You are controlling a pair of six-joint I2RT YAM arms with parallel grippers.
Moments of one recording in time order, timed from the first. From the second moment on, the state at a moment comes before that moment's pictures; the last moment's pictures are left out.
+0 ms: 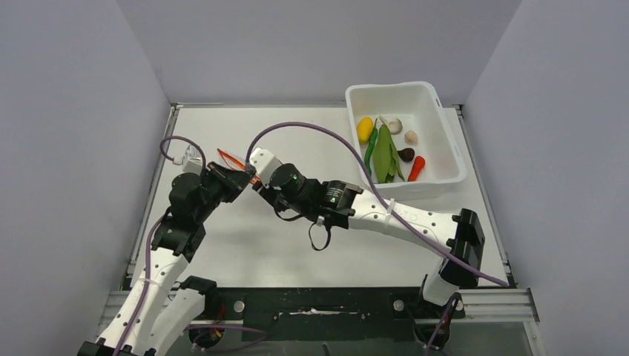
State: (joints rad) left arm -0.25 0.75 0.65 -0.13 0.14 -1.03; right arm 1.18 1.66 1.54 -0.43 0.37 -0.08
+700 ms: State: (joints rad) left arm -0.25 0.74 0.65 -0.15 0.27 -0.97; right arm 1.11 1.61 1.47 -0.40 0.16 0.08
